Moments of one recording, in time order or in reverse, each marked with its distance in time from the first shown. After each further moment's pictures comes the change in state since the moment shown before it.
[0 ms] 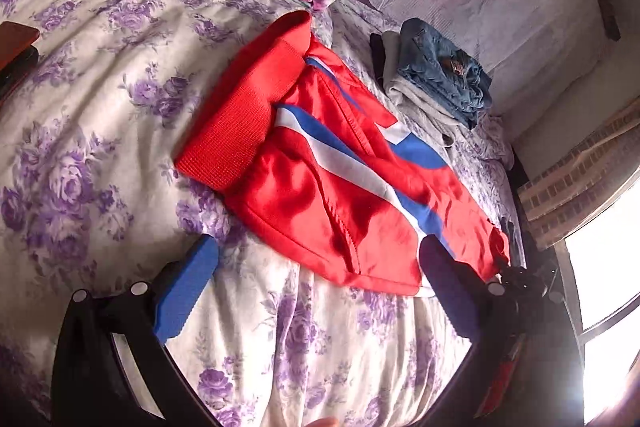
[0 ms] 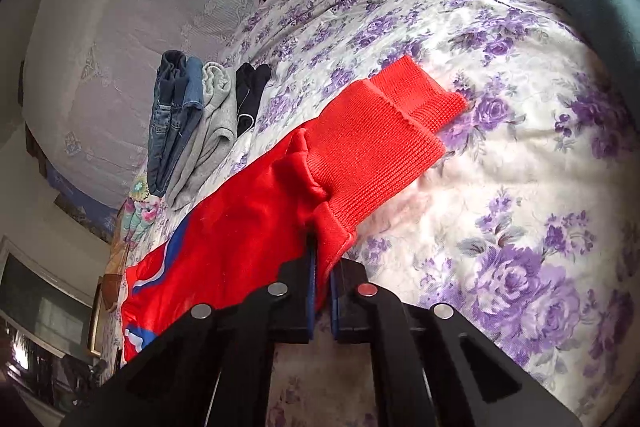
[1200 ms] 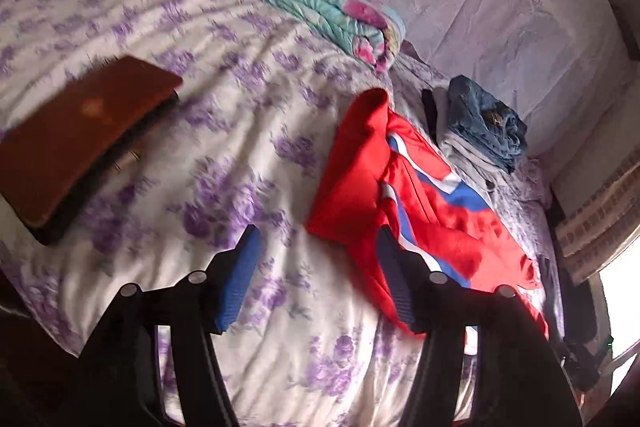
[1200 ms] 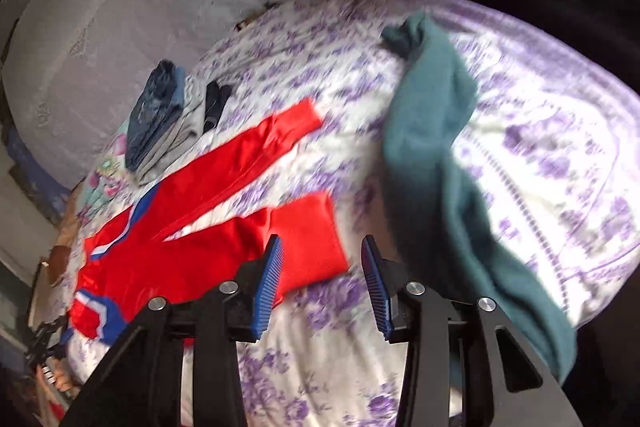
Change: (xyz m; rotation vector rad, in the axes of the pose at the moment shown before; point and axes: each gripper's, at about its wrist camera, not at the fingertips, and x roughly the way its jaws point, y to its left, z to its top) left arm -0.080 0.038 -0.009 -0.030 -0.189 0.186; right arm -0.172 0.015 -0.064 -0.207 -0.197 -0.331
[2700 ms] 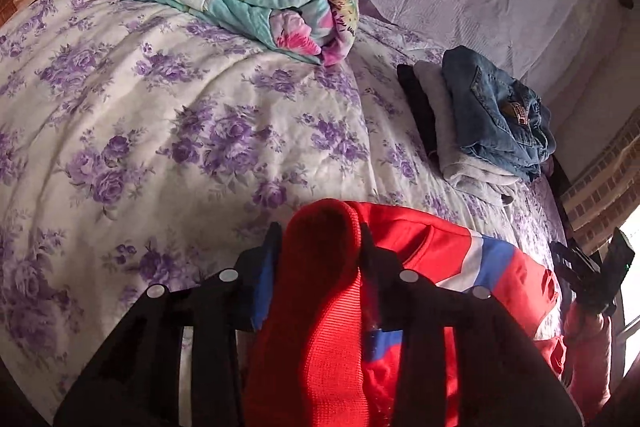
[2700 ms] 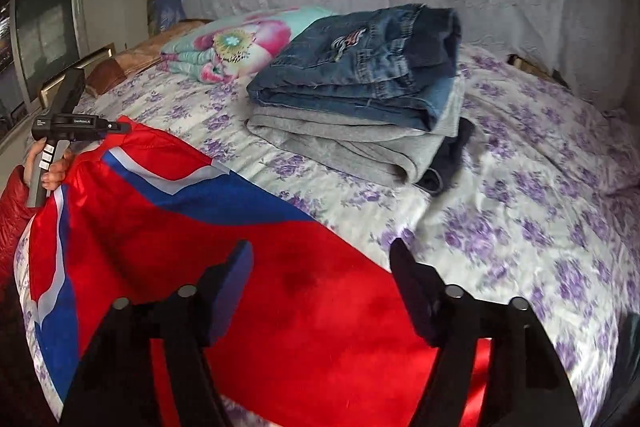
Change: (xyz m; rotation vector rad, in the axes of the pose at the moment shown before) left arm 0.206 -0.062 0.140 0.192 0.168 -0.128; right arm 0.237 0.281 0.084 -0.809 0.213 0.396
